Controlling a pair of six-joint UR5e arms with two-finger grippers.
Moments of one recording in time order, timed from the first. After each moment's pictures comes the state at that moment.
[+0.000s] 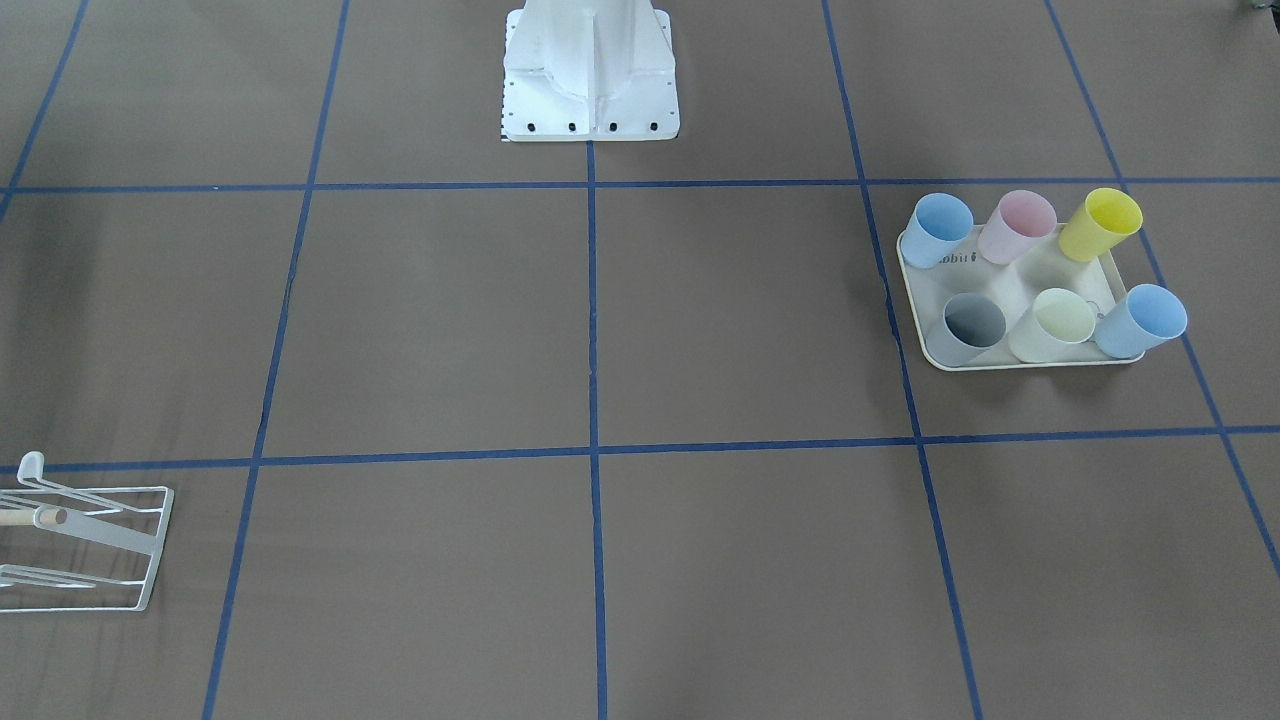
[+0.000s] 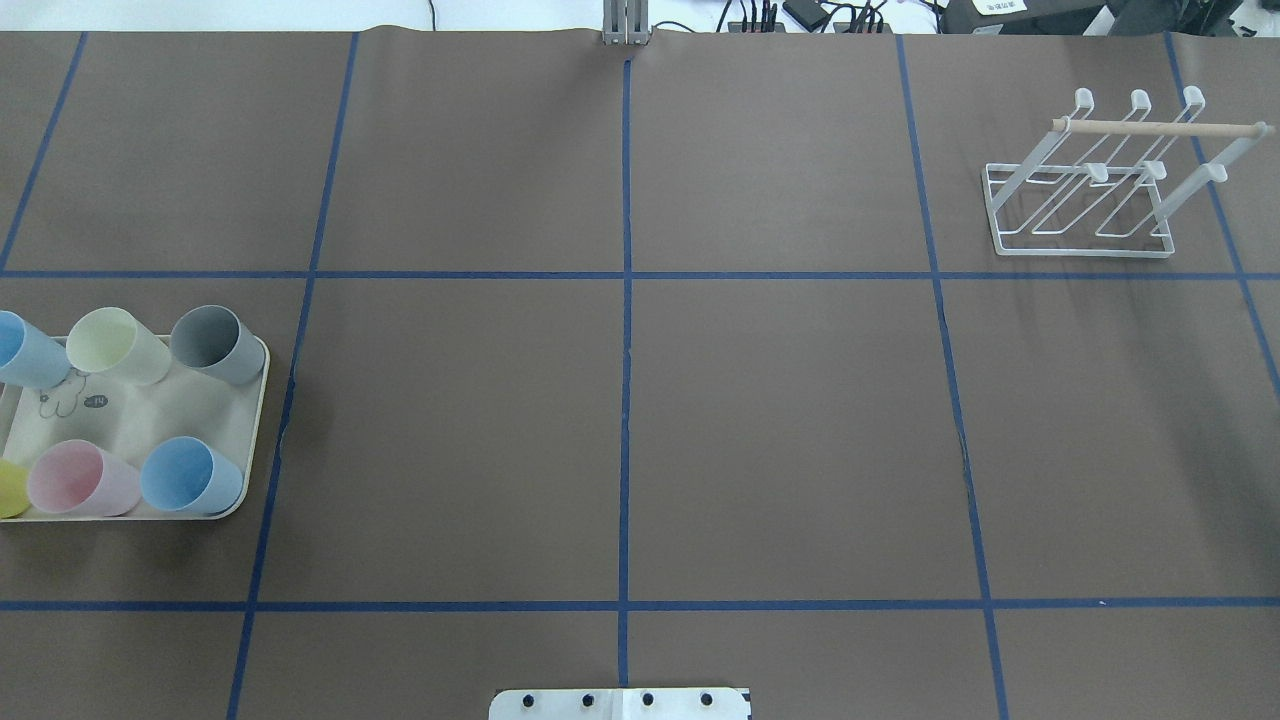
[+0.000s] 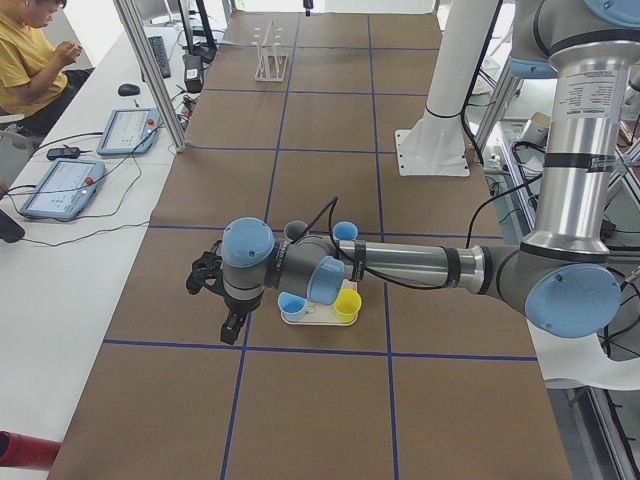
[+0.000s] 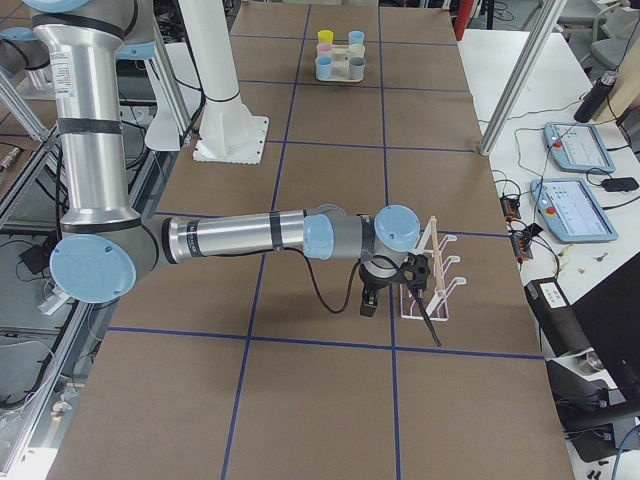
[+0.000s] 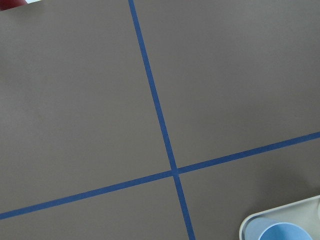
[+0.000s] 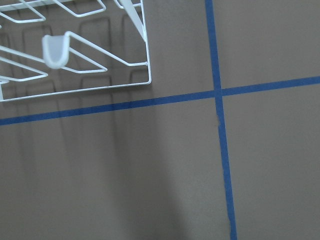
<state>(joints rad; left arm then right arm) -1.59 -1.62 -1.56 -1.83 -2.32 0.06 1.48 -1.52 1.65 -1.69 2.43 0.21</state>
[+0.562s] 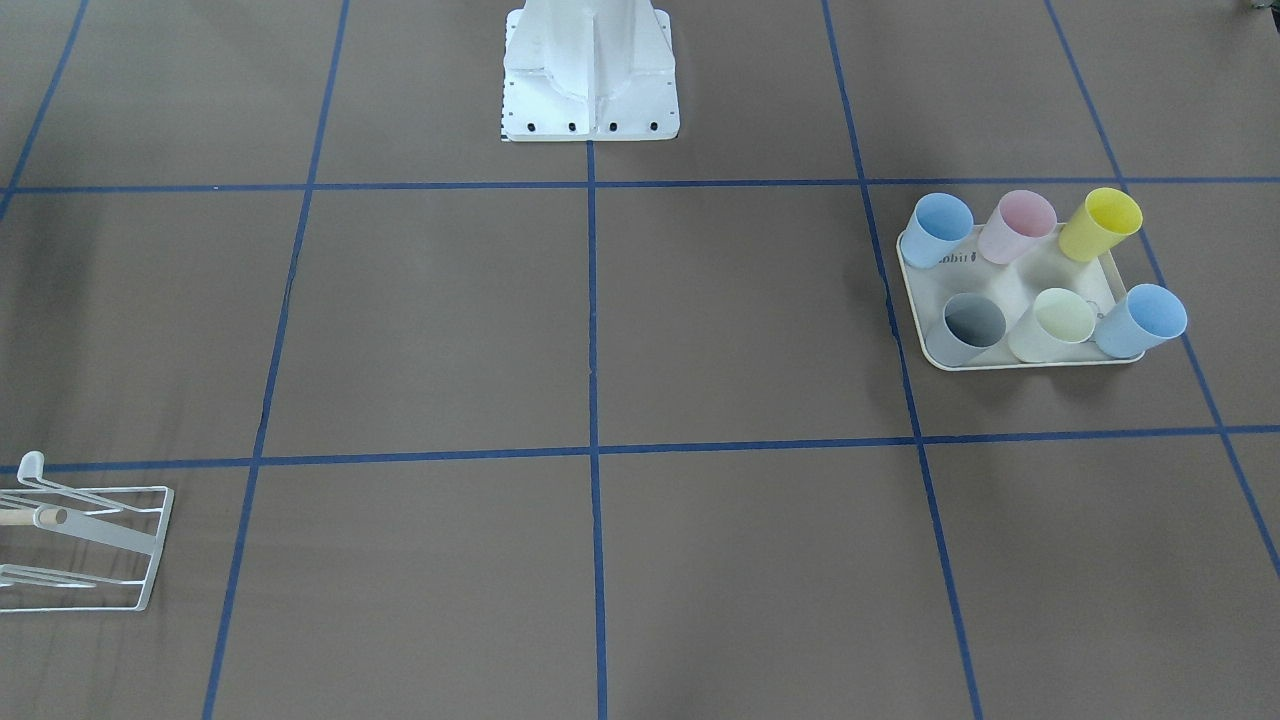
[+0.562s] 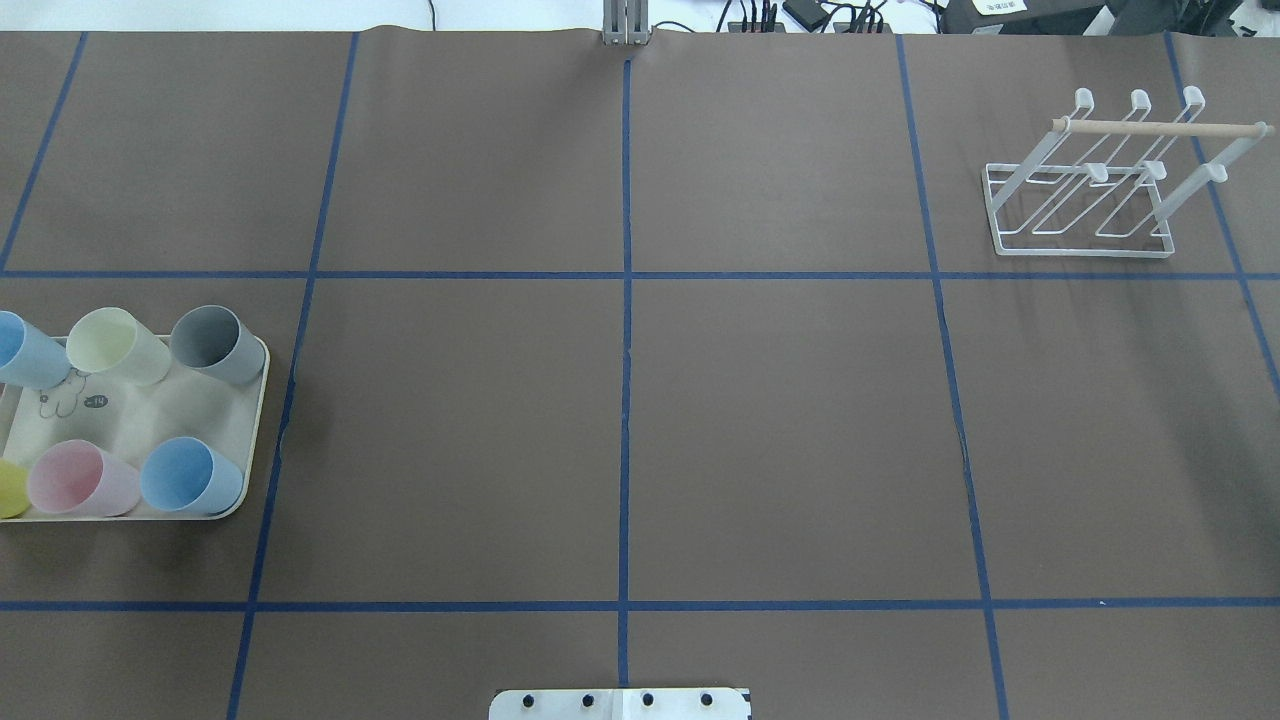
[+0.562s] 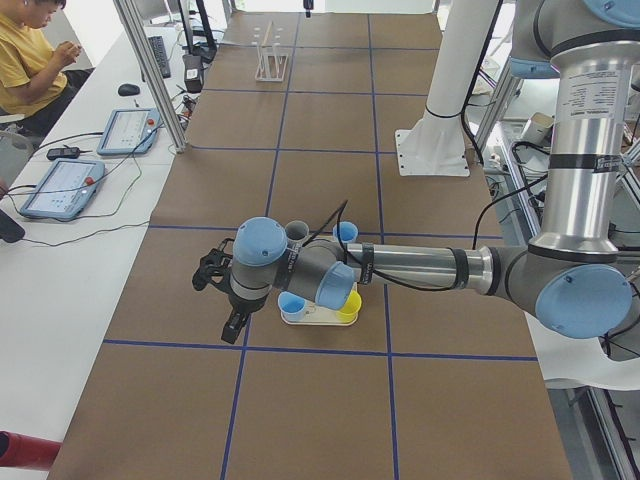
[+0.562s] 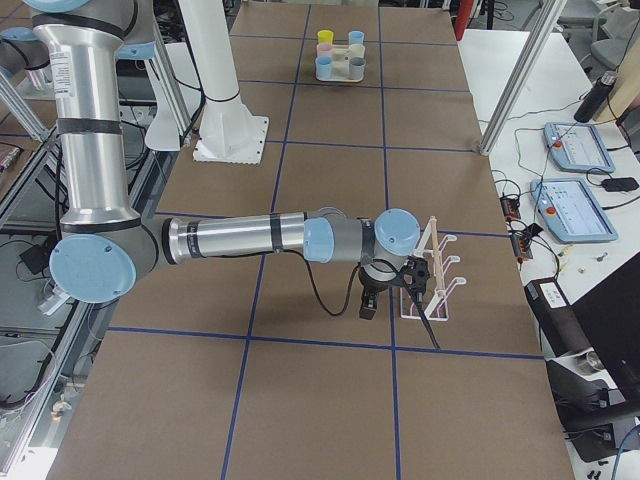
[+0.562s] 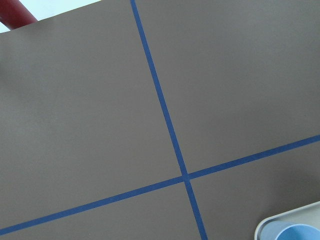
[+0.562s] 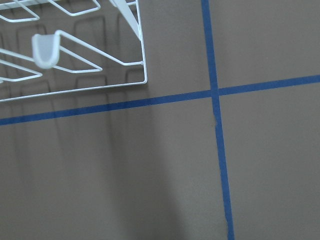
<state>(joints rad) -1.59 -1.58 -1.59 -1.92 -2.32 0.06 1.48 -1.52 1.64 -1.68 2.43 0.21</state>
